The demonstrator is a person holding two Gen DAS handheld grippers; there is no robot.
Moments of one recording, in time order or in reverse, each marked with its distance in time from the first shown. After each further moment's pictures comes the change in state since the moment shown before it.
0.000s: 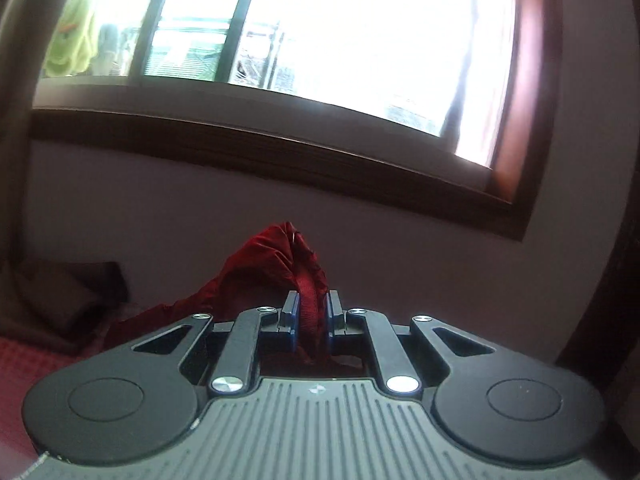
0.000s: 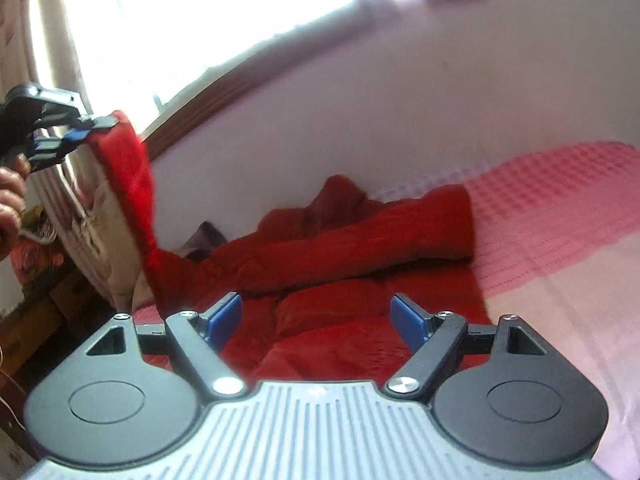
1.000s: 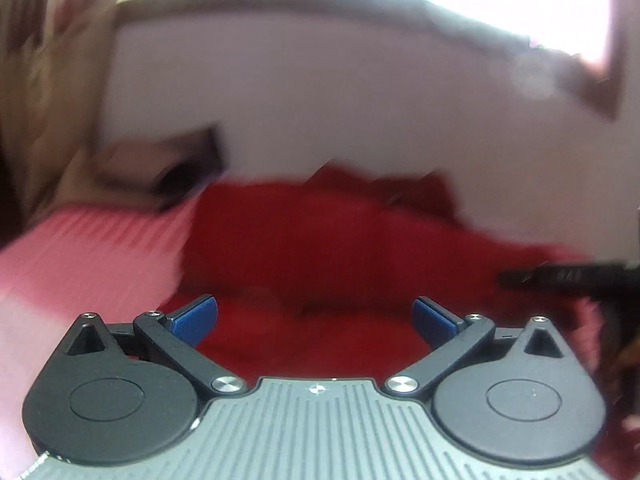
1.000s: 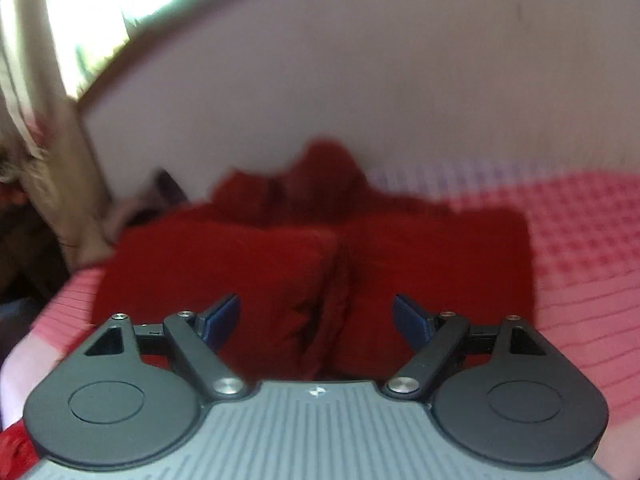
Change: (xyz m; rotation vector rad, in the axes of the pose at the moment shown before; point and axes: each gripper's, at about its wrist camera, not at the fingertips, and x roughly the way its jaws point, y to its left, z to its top) left arm 0.059 0.130 -0.205 -0.032 0.180 0.263; right arm 0.222 -0.018 0.070 -0.154 0.301 -0.010
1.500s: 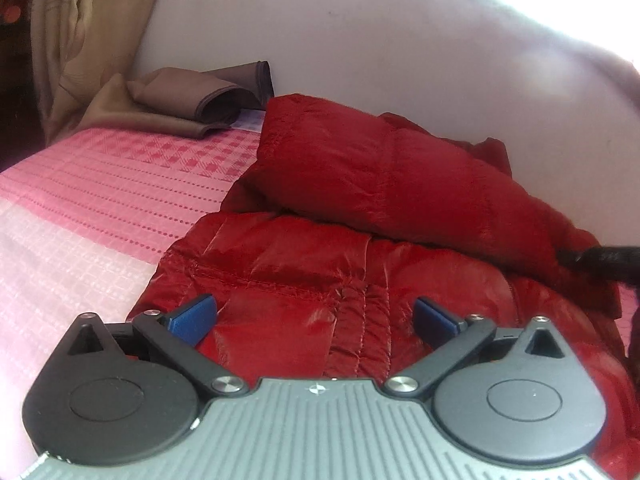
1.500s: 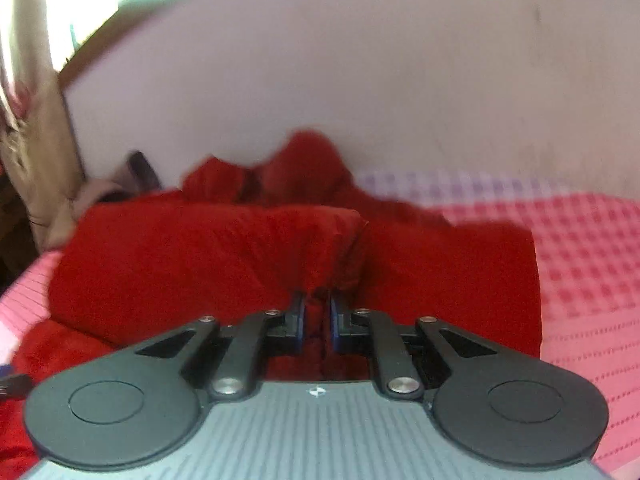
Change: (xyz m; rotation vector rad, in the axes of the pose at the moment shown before) left arm 0.024 0.053 -0.039 -0.111 0.058 0.025; right arm 0.024 -0.007 -0.010 -0.063 -0.034 -0.116
